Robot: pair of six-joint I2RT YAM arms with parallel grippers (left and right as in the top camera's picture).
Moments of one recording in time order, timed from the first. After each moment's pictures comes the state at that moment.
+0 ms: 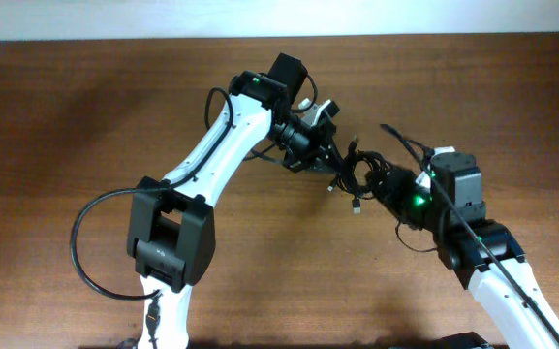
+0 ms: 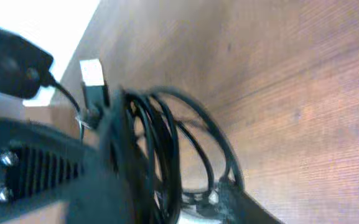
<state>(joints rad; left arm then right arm) -0.46 2.13 1.89 -1.17 0.93 -0.36 0.21 1.10 0.73 -0.34 -0.30 0.96</state>
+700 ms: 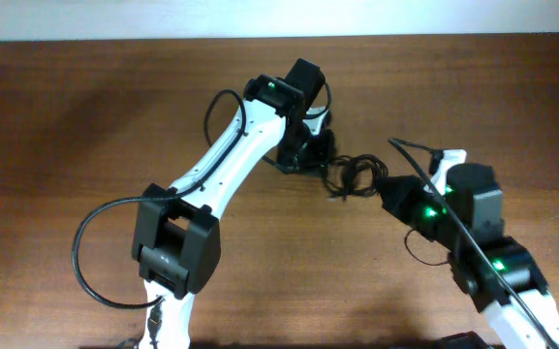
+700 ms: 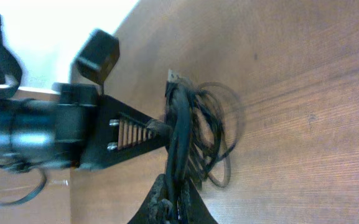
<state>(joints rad) -0.52 2.12 1.91 -1.22 0.42 -0.43 0.22 0.92 0.77 -0.45 -0.31 0.88</state>
